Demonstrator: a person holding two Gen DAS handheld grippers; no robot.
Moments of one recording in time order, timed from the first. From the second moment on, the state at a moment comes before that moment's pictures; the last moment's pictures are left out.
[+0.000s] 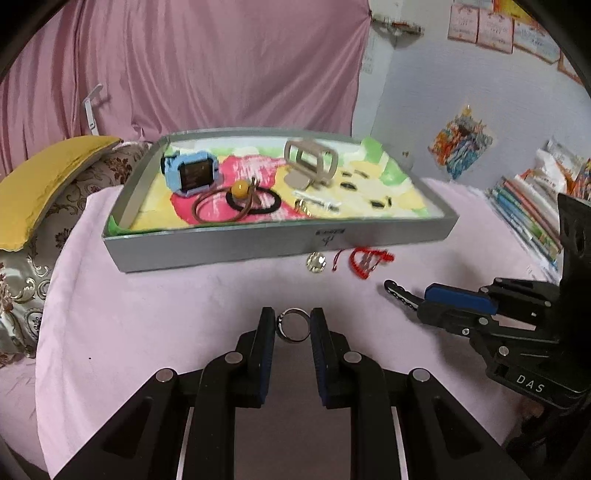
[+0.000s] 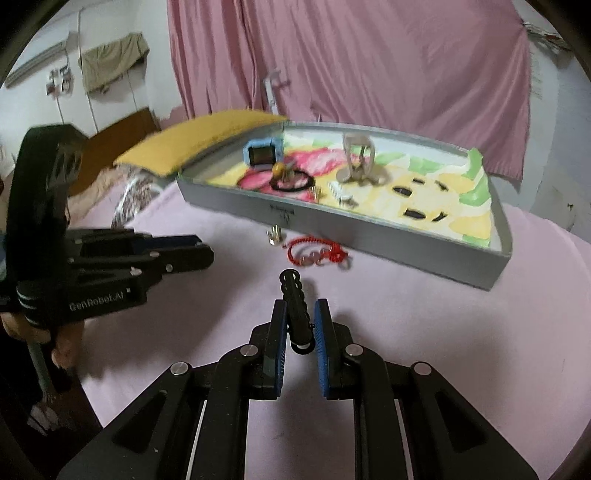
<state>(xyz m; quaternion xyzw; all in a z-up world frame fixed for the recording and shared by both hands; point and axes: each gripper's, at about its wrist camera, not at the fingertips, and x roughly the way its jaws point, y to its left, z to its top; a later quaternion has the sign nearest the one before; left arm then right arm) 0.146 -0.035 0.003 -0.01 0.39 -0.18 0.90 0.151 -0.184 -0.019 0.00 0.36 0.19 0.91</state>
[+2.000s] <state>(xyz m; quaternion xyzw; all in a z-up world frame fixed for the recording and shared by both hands) 0.272 -0.057 0.012 -0.01 0.37 -0.14 0.92 0.291 -0.204 -0.017 0.07 0.37 0.10 0.92</state>
